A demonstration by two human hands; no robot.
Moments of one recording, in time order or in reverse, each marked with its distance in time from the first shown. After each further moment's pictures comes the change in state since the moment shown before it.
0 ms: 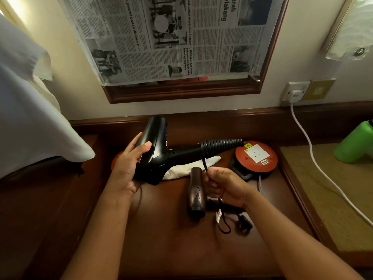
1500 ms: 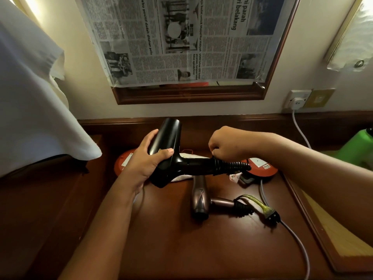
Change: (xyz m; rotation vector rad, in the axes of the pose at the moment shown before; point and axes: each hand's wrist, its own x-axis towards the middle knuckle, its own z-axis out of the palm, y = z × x) left_hand -0.013 0.016 0.004 0.429 -0.096 0.124; right_hand 0.015 -0.140 0.071 -1.909 -0.057 0.064
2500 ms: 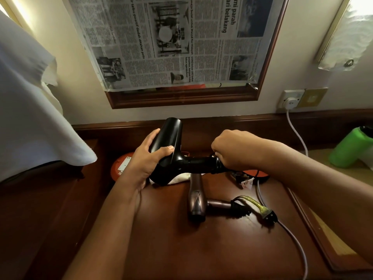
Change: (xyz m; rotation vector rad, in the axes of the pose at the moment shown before) left_hand 0.010 0.010 0.019 0.053 -0.006 -0.041; right_hand -0.032 -0.003 0.001 -0.200 0.093 0.099
